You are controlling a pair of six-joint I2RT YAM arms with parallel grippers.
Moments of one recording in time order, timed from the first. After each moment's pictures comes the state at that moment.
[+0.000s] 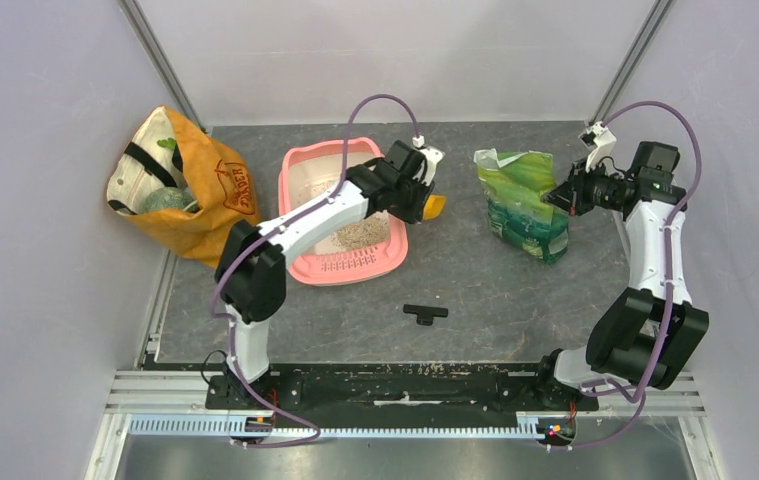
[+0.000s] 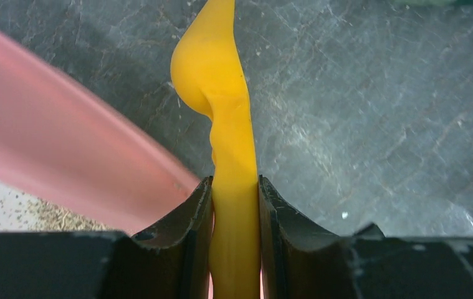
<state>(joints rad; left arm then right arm) -0.73 1.92 1.68 -0.61 0.05 -0.11 -0.39 1.42 1.25 -0.71 -0.93 -0.45</state>
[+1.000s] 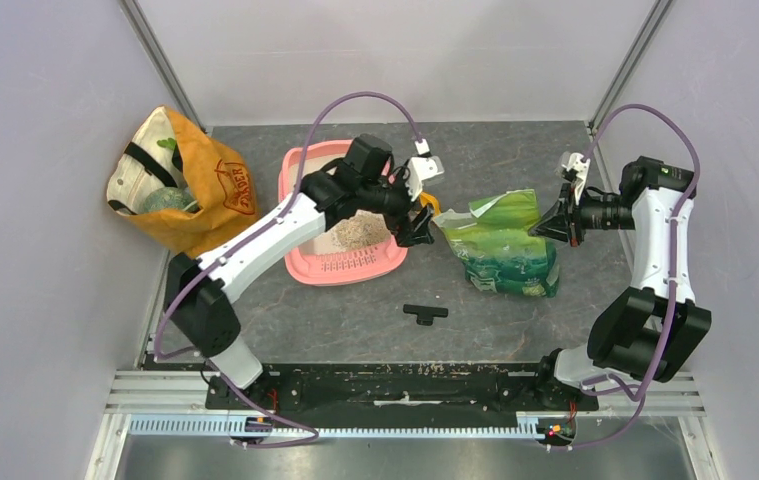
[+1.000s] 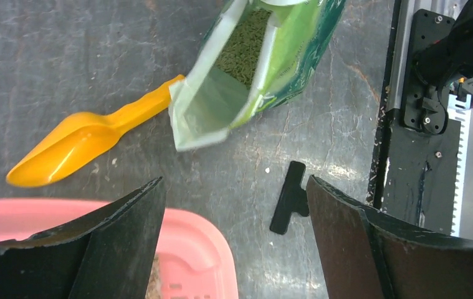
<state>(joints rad) -0.72 1.62 1.52 -0.54 0.55 0.28 -0.37 1.45 1.42 -1.54 -1.11 -1.39</state>
